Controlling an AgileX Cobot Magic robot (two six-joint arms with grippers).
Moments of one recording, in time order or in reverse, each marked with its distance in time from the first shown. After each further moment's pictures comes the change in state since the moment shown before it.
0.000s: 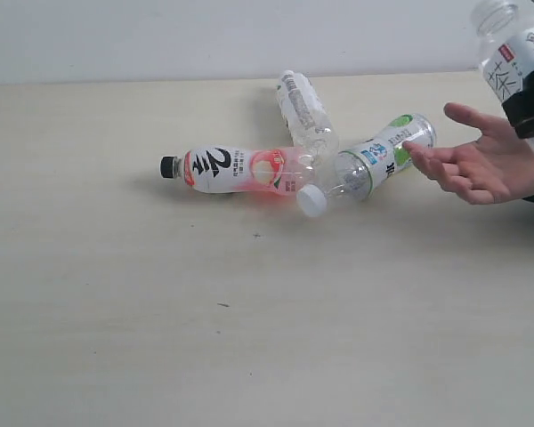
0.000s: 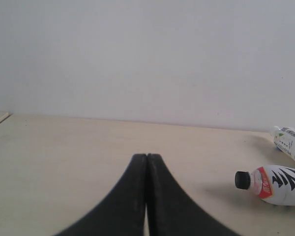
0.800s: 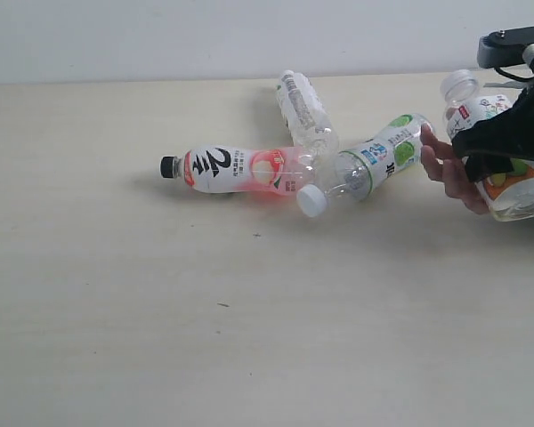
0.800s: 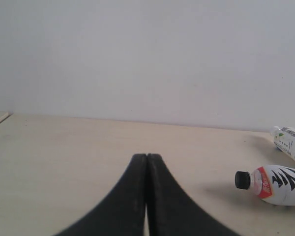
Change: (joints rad) left arm 0.000 0.000 0.000 0.000 0.000 0.000; right arm -0.056 0.282 0.000 0.148 -0.119 0.002
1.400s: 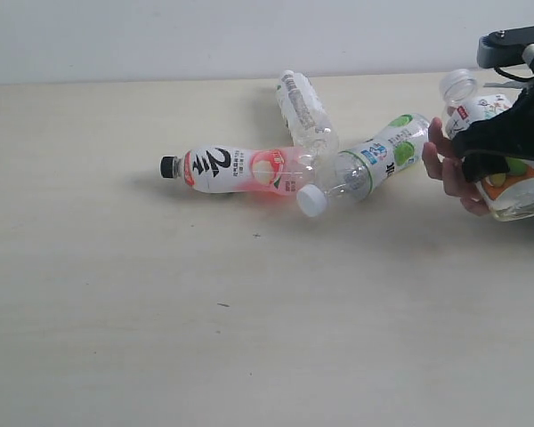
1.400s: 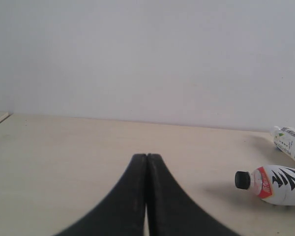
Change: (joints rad) left arm 0.000 0.000 0.000 0.000 0.000 0.000; right arm 0.000 0.000 0.000 0.000 -0.004 -0.005
